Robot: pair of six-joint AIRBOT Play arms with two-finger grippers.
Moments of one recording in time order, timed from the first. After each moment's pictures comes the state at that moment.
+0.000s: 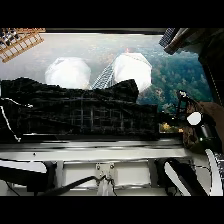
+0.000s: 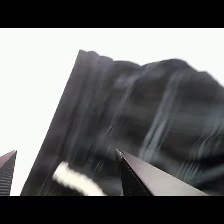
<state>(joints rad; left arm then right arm) 0.53 -1.68 1.60 1.70 -0.87 -1.36 -0.15 -0.81 0.53 -1.24 1.00 1.47</state>
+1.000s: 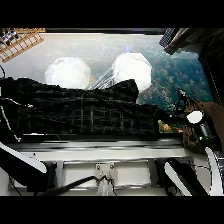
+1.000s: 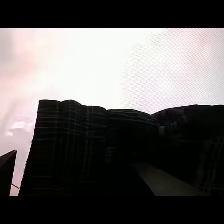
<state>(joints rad) 0.52 -2.02 1.77 1.74 -0.71 -1.32 -0.15 -0.82 0.54 -1.10 0.98 1.47</state>
